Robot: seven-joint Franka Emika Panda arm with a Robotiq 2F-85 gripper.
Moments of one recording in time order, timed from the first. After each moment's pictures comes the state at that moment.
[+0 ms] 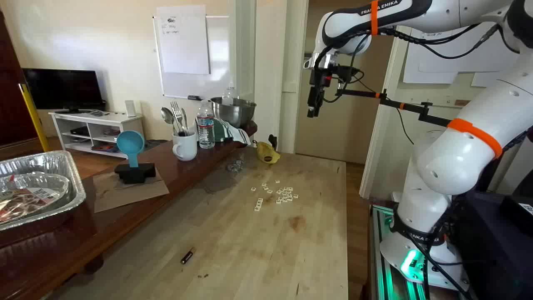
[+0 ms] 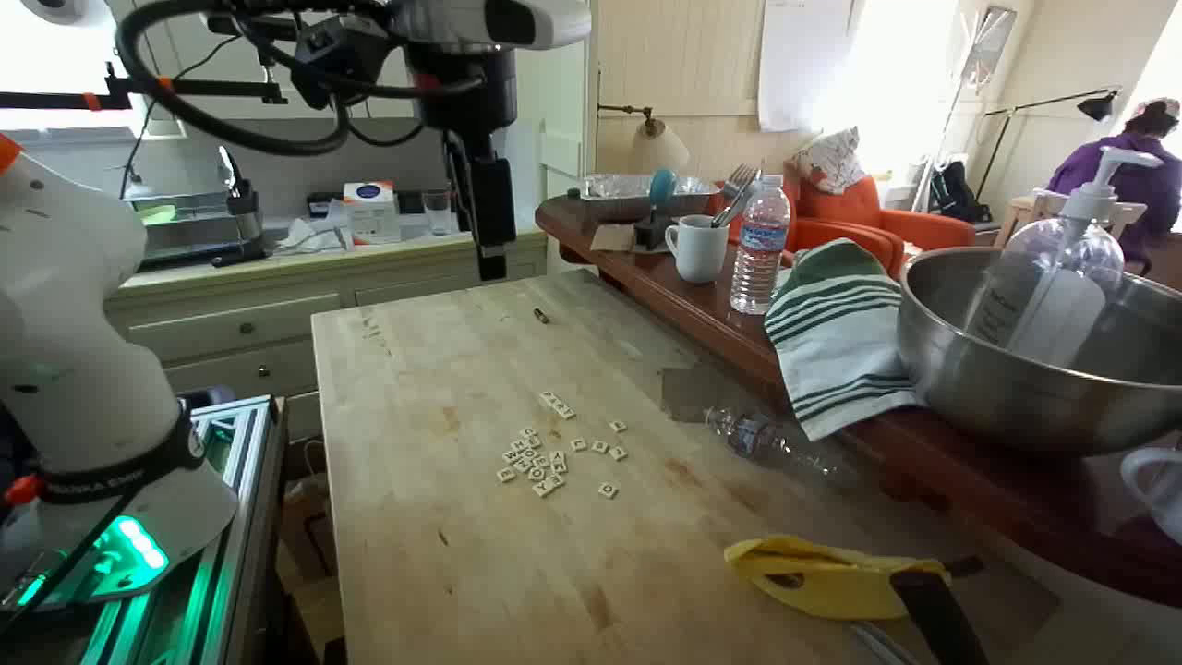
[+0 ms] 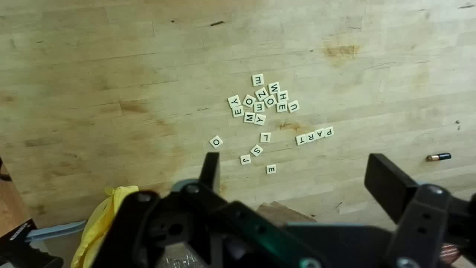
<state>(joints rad) -0.09 -0.52 -0.37 -2.33 -0.02 1.83 -0.40</state>
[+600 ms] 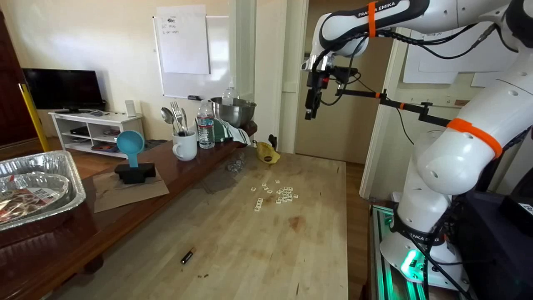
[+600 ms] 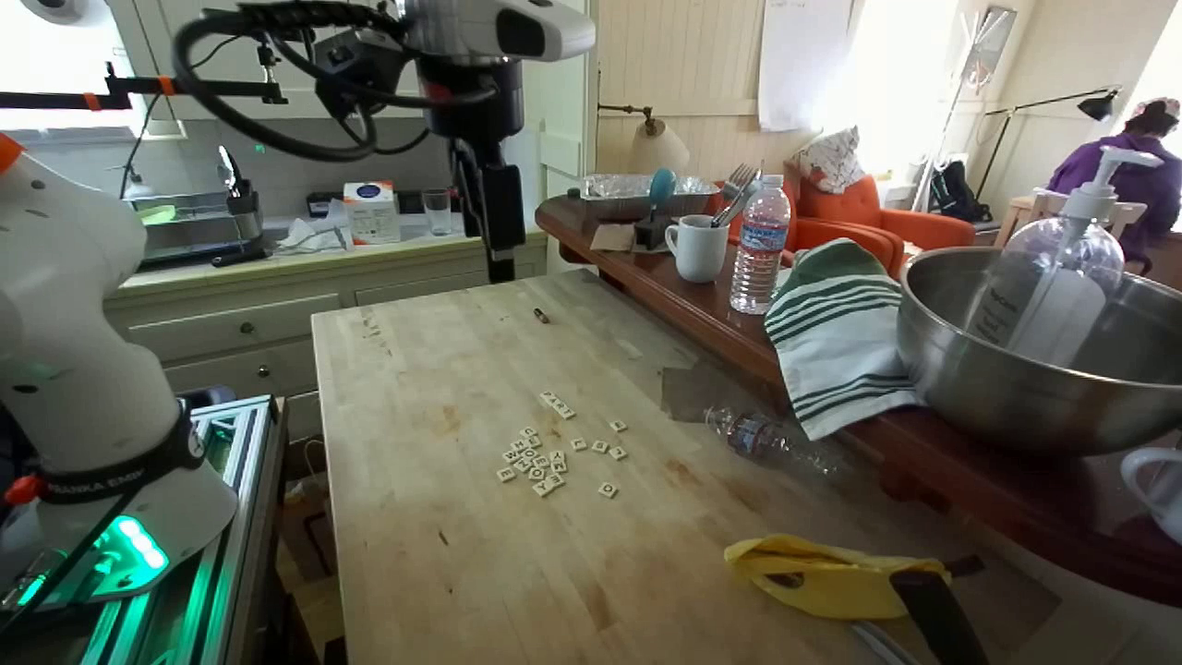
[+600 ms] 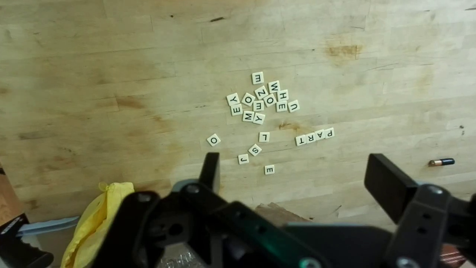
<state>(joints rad) -0.09 -0.51 -0.34 -2.34 -0.02 1.86 -0.40</state>
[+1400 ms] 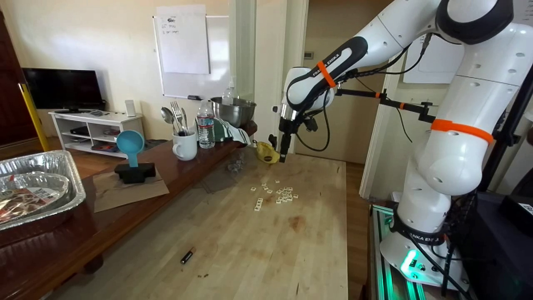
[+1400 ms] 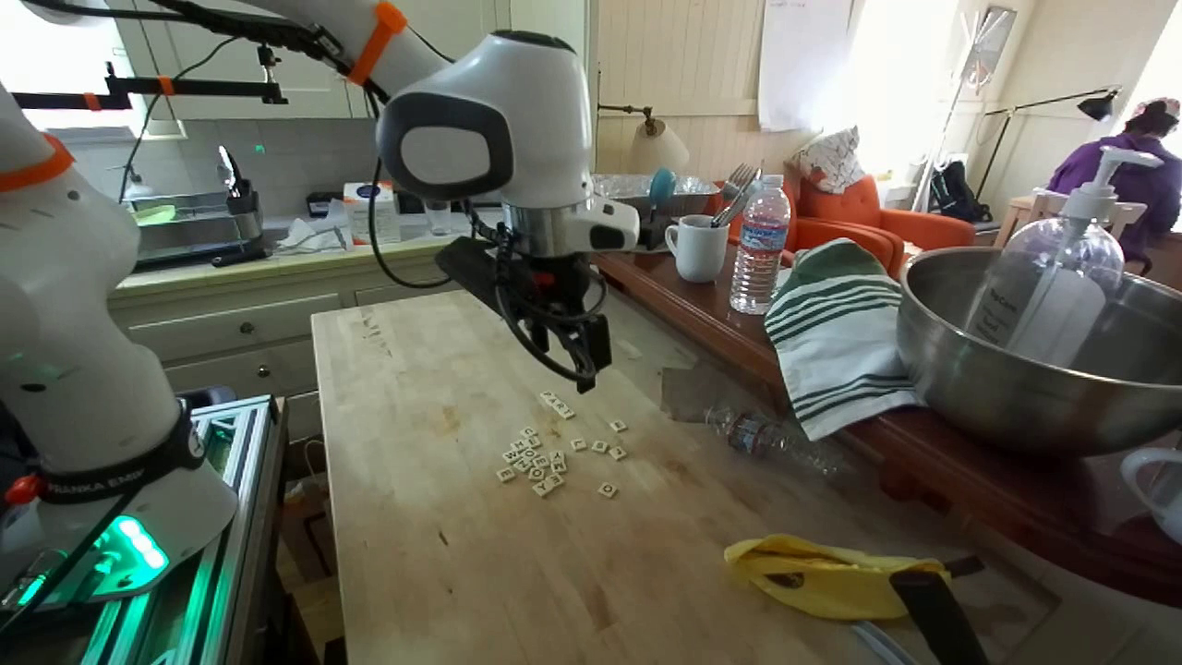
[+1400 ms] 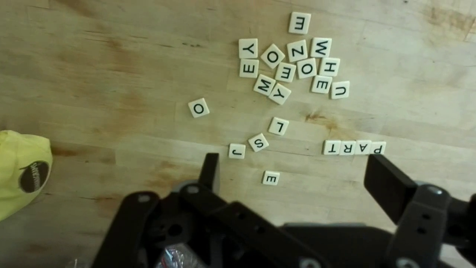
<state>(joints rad) -0.03 -0.15 -0.28 -2.49 0.06 2.43 -0.62</state>
